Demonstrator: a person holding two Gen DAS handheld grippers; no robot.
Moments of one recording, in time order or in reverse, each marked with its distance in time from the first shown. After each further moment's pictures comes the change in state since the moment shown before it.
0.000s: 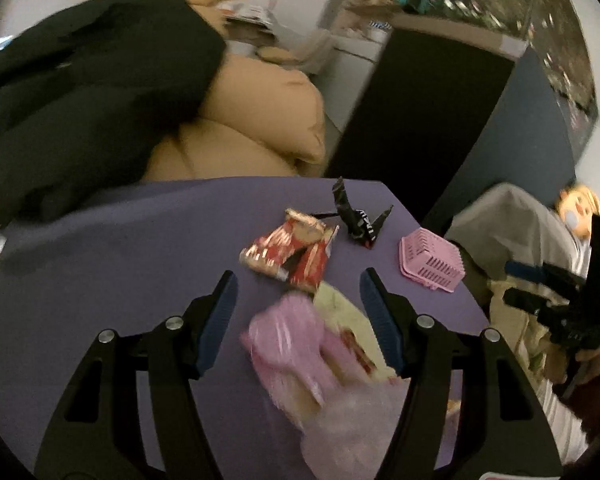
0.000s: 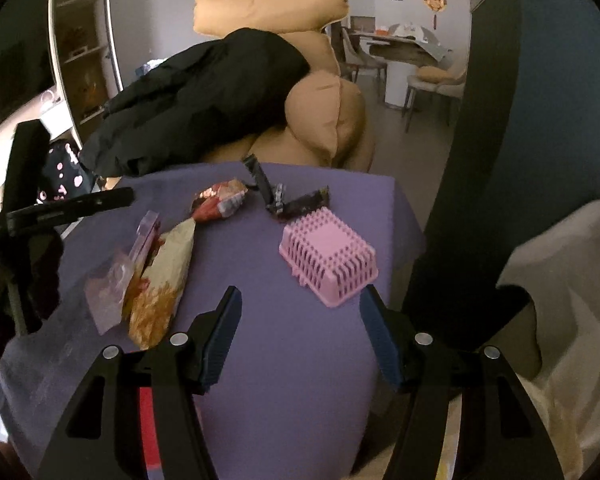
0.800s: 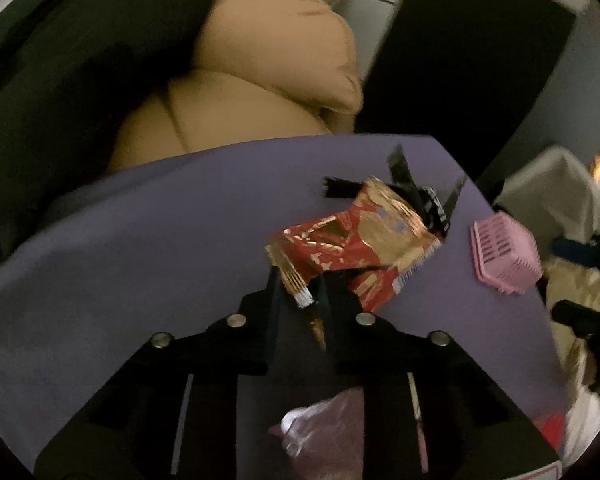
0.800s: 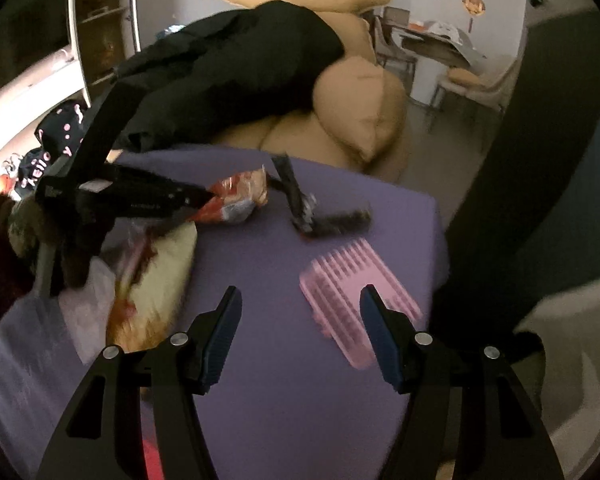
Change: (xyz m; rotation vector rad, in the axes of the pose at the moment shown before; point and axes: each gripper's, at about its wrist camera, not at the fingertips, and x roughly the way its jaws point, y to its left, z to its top) left arm 0.078 0.020 0.022 -0.005 0.198 0.080; right arm 0.054 0.033 0.042 -0.133 0.079 0.052
